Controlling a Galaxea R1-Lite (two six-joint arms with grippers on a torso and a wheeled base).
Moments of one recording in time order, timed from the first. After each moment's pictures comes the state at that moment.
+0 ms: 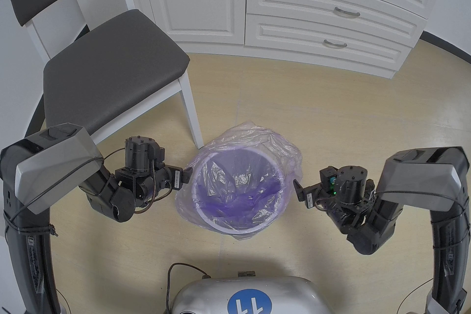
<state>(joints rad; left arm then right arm) -0.31 2.29 -0.98 -0.88 0.10 -0.01 0.45 2.39 -0.74 -1.45 -0.33 -0.18</state>
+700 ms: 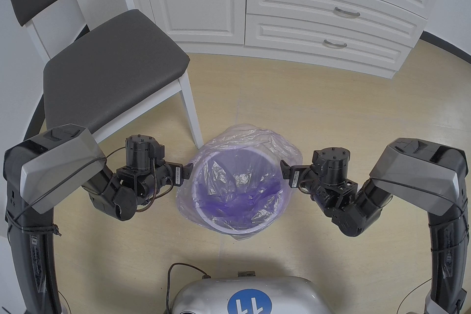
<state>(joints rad) -0.31 2.32 -1.01 -0.91 0.10 -0.03 0.47 2.38 -0.99 -1.17 -0.35 0.18</state>
